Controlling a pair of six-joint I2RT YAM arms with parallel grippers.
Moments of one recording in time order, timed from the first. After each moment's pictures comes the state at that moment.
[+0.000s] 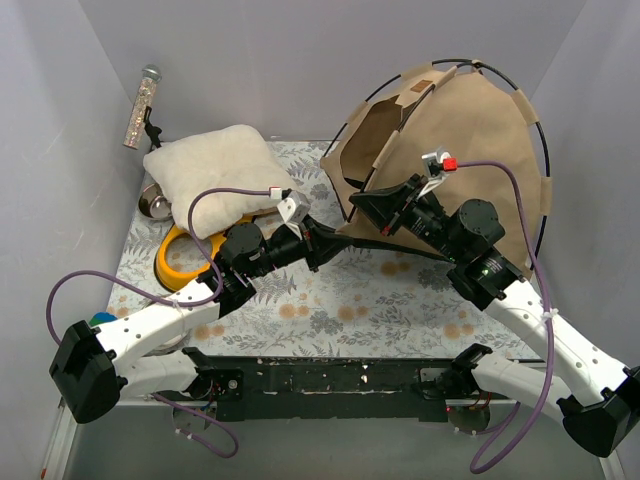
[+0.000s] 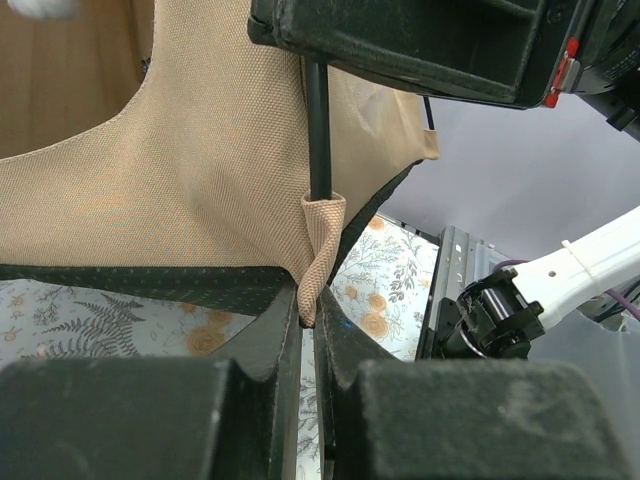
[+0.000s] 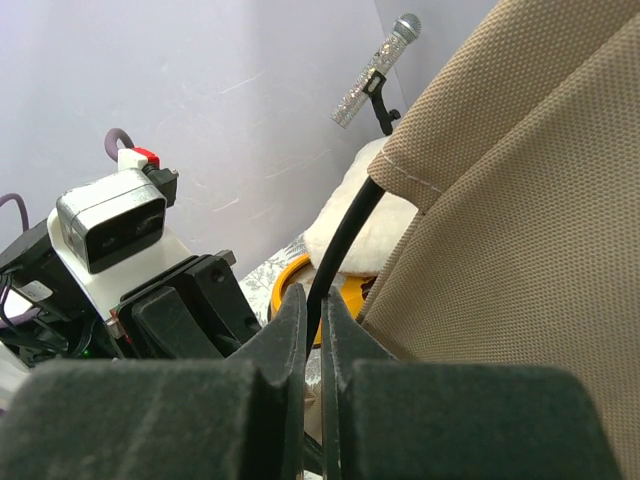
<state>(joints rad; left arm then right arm) -0.84 1.11 0.75 0.50 0.35 -0.34 0.68 0.93 0.93 0.21 -0.25 0.47</state>
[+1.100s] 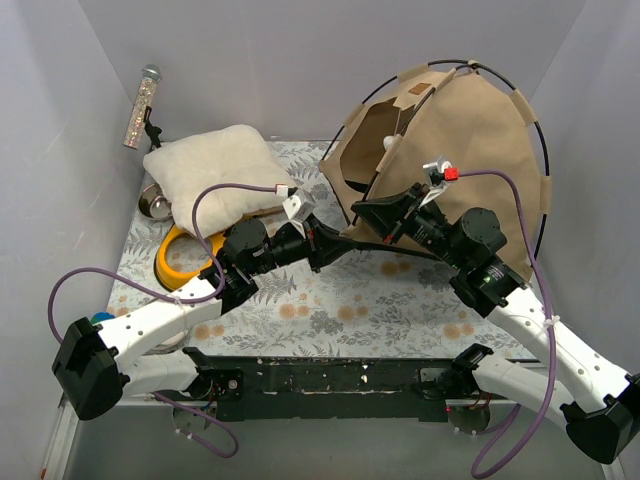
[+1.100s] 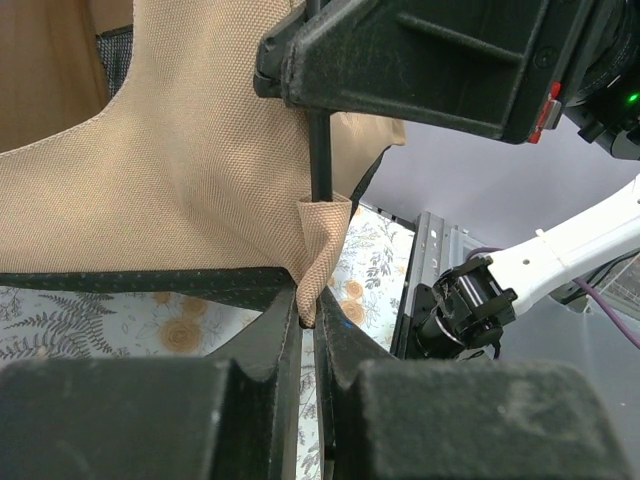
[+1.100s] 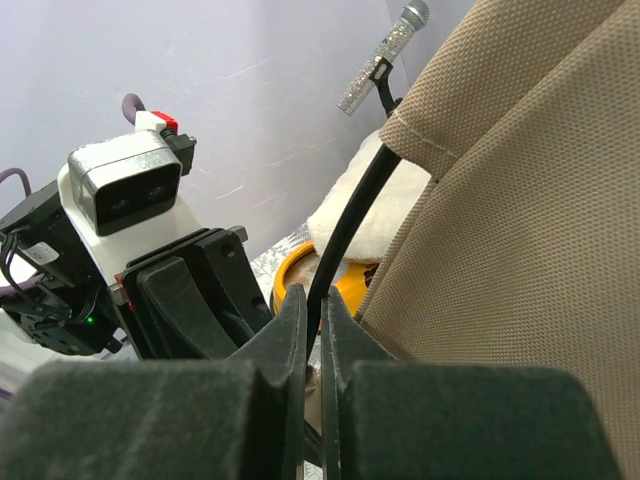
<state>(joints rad) -0.84 1.13 0.78 0.46 0.40 -0.37 0.68 0.89 0.87 0.22 -0.27 0.46</state>
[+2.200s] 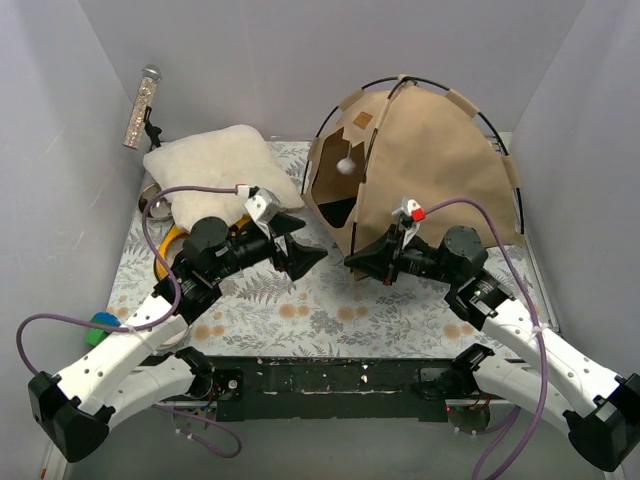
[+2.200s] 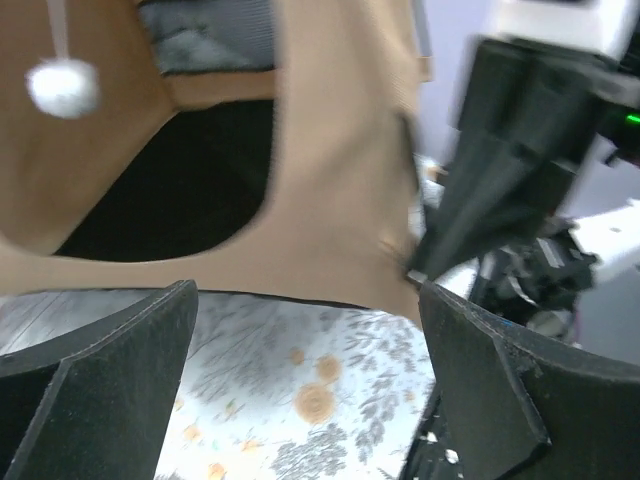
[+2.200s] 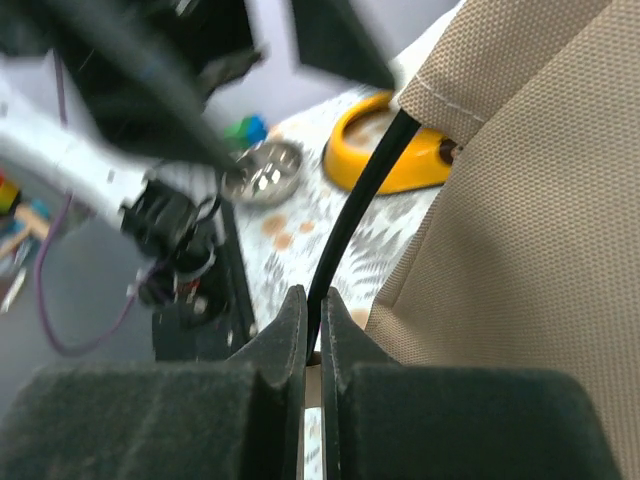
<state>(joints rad) -0.74 0.88 0.82 0.08 0.39 -0.21 0.68 0.83 0.69 0.20 -0.56 0.35</state>
